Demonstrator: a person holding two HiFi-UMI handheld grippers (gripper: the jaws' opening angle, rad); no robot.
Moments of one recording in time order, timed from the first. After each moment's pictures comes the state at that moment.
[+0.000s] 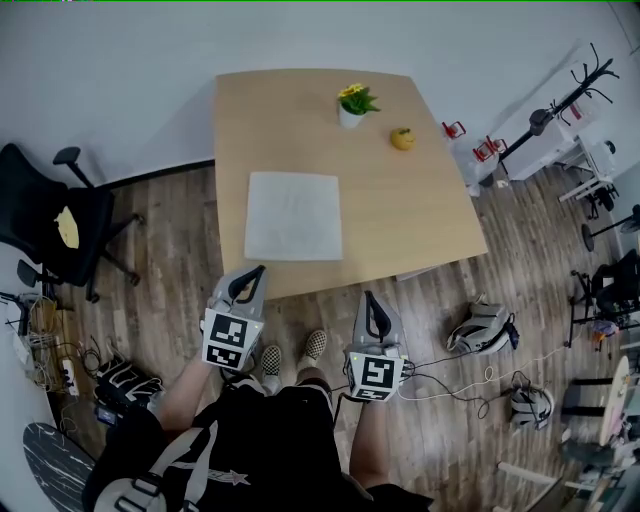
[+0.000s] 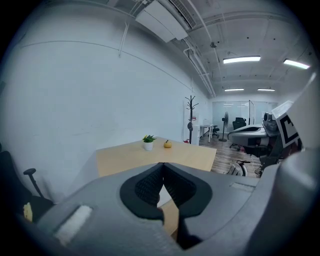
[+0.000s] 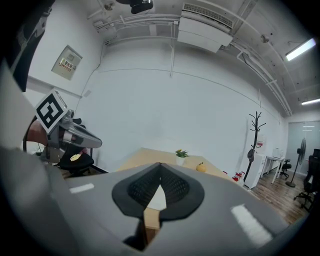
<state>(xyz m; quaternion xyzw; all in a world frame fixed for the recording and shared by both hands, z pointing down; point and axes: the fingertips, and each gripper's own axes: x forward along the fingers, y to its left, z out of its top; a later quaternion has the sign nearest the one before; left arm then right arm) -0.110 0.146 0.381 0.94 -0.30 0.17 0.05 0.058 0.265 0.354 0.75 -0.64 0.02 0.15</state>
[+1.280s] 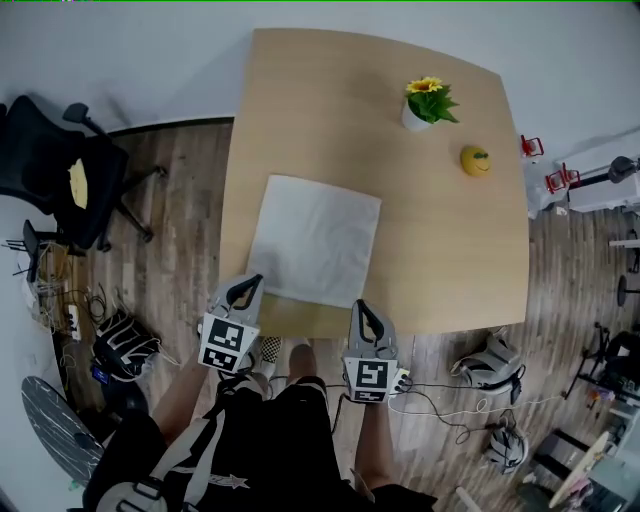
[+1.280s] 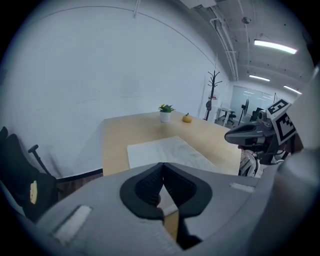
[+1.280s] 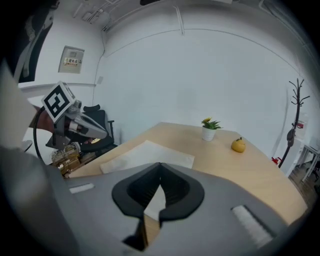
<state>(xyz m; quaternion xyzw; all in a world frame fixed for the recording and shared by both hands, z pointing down) -0.081 0.015 0.525 0.88 -0.36 0.29 0.15 0.107 0.090 0.510 0.61 -0.74 0.14 0.23</state>
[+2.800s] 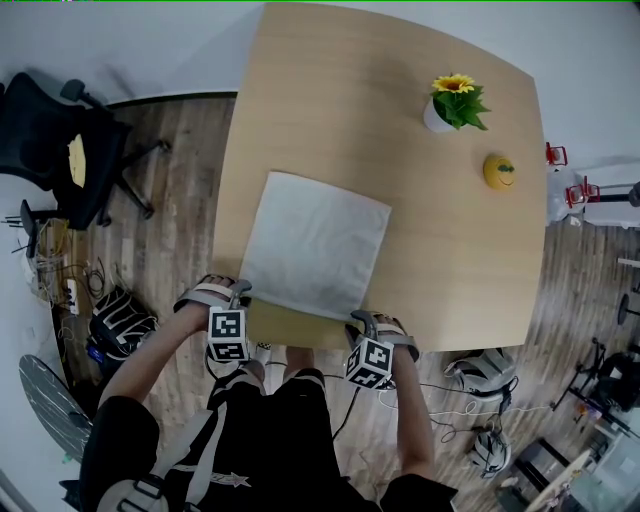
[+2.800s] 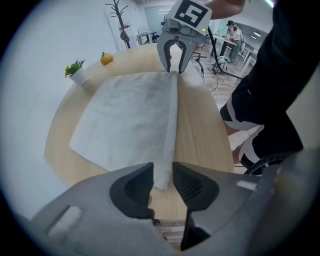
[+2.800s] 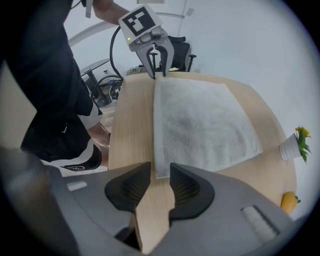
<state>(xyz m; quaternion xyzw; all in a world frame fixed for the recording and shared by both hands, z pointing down) -0.098 0.055 0.659 0.76 0.04 0.64 -0.09 0.113 0.145 0.673 0.14 -0.79 0.10 0.59</state>
